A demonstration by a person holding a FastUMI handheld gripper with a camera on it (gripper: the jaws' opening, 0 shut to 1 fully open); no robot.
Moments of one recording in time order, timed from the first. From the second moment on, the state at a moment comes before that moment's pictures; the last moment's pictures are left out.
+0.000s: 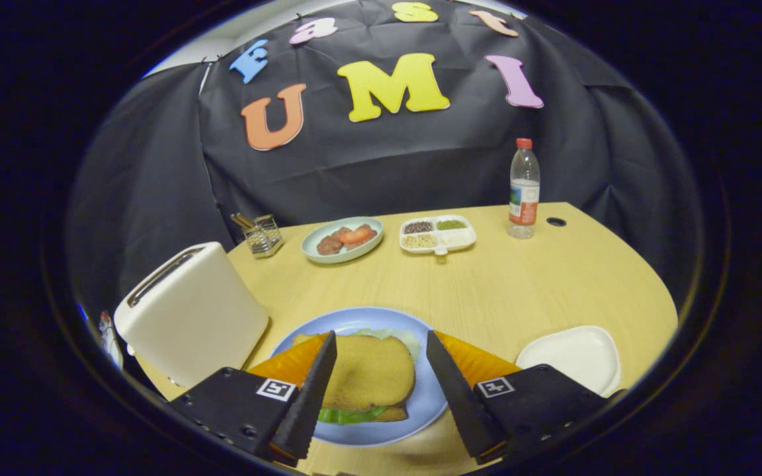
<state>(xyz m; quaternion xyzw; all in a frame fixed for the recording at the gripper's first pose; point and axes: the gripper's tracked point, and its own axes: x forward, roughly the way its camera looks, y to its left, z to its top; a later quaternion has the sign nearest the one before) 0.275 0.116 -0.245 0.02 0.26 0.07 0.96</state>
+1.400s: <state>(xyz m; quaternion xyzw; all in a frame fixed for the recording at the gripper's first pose) -0.003 0.110 -0.007 -0.05 0.01 -0.03 1.00</state>
